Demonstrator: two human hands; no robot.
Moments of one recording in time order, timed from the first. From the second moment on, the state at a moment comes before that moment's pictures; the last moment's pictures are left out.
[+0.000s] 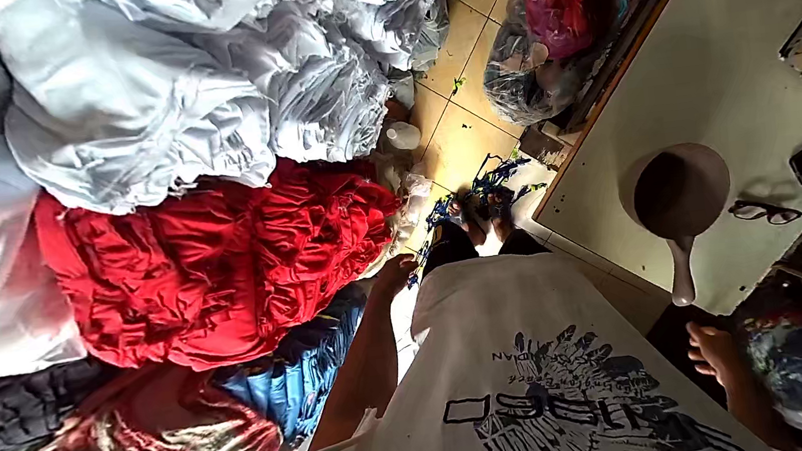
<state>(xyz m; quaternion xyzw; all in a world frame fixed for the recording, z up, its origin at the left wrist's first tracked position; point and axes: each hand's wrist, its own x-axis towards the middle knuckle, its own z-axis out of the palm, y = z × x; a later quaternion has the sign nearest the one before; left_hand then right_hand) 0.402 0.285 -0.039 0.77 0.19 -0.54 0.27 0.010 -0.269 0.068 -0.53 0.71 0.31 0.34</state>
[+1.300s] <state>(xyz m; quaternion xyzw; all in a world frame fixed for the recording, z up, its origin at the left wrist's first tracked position) 0.497 0.382 -0.042 0.73 0.27 -0.41 0.48 0.418 -0.140 -0.010 -0.96 0.27 0.04 0.06</state>
